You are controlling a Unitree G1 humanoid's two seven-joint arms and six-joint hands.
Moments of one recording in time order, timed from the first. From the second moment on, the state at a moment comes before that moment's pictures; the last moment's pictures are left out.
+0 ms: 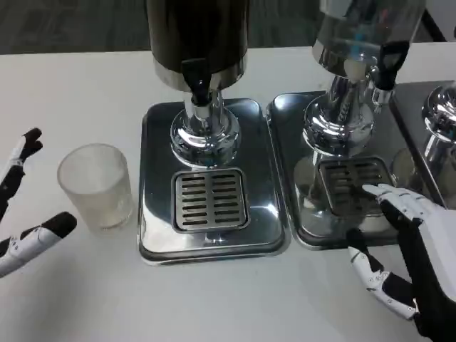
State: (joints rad) left arm 0.10 0.62 0.21 0.49 0.25 -0.77 -0.02; right arm 0.43 -0.32 0.13 -0.32 -0.88 -0.13 -0.31
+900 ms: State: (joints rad) left arm -0.16 0.69 0.06 0.85 0.40 -0.78 0.10; right arm 0.44 -0.27 0.16 -0.32 -0.92 -0.11 -0.32
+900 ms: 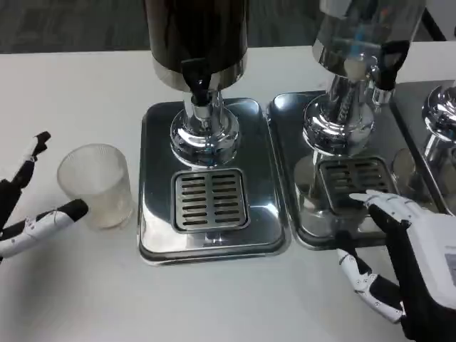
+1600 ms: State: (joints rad) left arm -0.29 0.70 -0.07 1.01 0.45 -0.76 0.18; right arm 0.46 -0.26 0.17 -0.33 -0.92 -0.11 -0.32
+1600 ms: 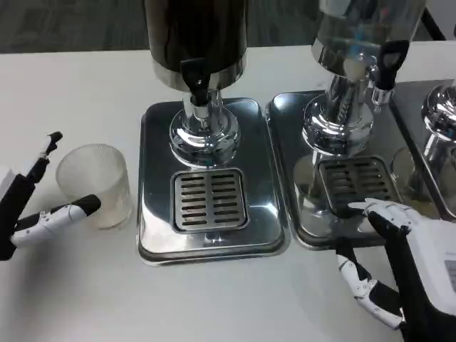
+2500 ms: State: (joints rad) left arm -0.41 0.70 -0.19 1.13 0.52 -0.74 0.26; right arm 0.48 -0.24 0.18 -0.35 -0.92 -0.10 -0.32
